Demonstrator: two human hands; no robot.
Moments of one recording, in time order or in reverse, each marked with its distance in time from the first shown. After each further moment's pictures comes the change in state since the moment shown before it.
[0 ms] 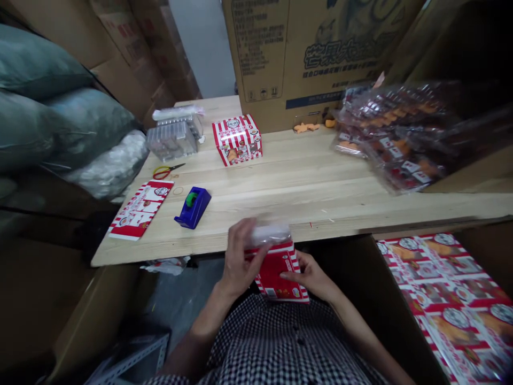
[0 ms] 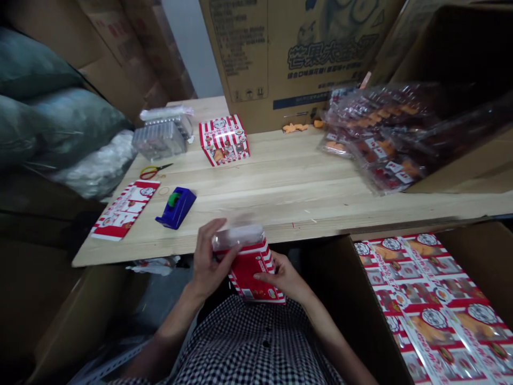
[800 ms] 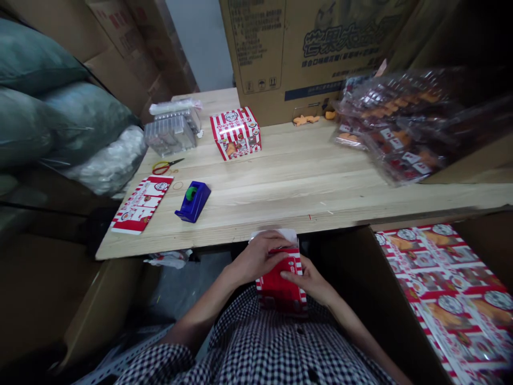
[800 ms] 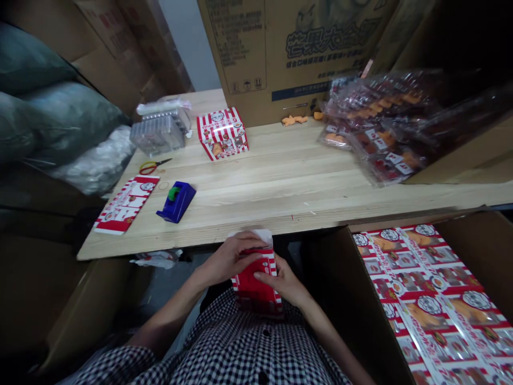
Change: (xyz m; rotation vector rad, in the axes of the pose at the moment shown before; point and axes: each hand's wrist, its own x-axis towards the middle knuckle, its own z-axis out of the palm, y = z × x) left_hand 0.013 0.007 0.014 -0.121 -0.698 0.043; right_hand -0.027 0.024 0.013 0.133 0.106 0.062
